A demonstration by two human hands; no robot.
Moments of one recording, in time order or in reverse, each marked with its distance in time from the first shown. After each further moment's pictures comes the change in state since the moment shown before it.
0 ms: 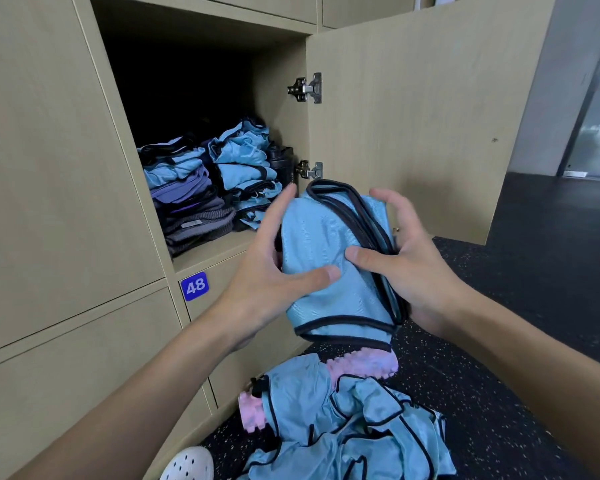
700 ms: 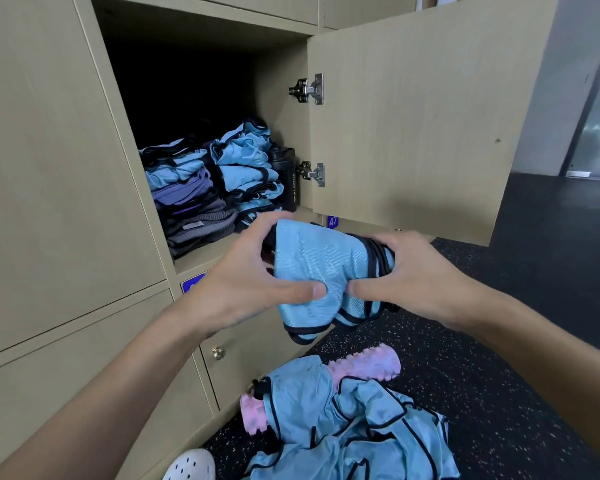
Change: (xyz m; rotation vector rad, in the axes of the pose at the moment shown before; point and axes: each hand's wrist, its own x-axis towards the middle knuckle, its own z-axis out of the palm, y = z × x) left_hand 0.005 0.012 -0.027 0.407 -0.038 -0.124; right_hand 0.002 -0.011 -0.010 -0.545 -0.234 -0.025
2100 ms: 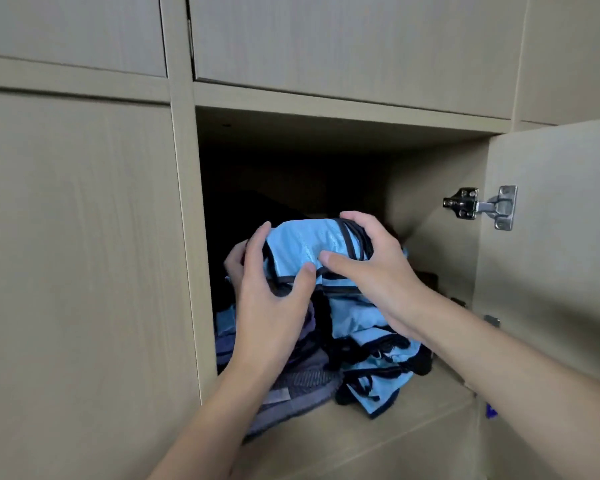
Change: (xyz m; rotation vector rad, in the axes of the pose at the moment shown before) left_hand 0.227 -0.085 -0.145 0.031 0.941 0.233; right_hand 0.387 -0.039 0.080 0.441 0.014 -0.306
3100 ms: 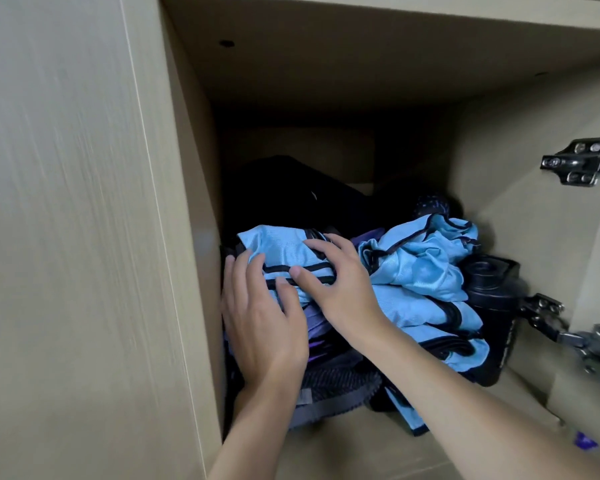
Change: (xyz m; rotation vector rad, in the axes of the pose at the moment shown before) left_hand -0.004 -0.104 0.009 0.697 0.386 0.048; right_hand 0.033 0.104 0.083 -0.159 -0.089 -0.138
